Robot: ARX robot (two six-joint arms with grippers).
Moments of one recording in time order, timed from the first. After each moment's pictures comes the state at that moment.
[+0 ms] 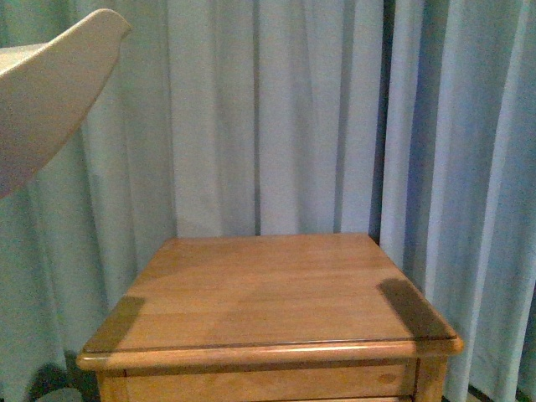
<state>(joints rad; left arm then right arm) 0.09 0.14 0.16 0.01 0.22 0.16 0.69 0.50 0.33 0.12 0.73 0.12</state>
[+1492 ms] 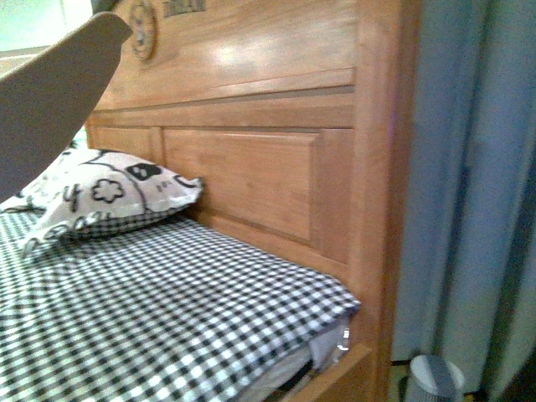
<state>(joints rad) 0.08 0.14 0.16 0.01 0.22 0.16 0.70 0.49 0.30 0.11 0.79 0.13</state>
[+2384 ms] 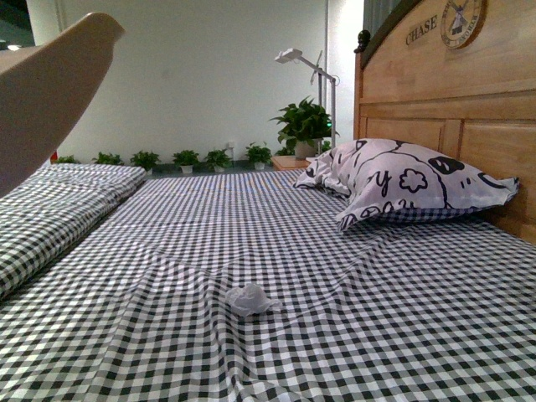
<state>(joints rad) 0.09 0.14 0.16 0.01 0.21 0.16 0.70 0.50 0.30 0.11 0.78 0.13</state>
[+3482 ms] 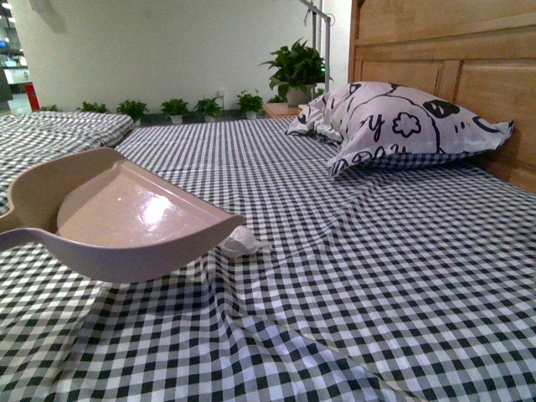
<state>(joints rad) 0.20 1.37 0.75 -0.01 0.49 0.88 0.70 0.49 0.30 0.11 0.78 0.13</state>
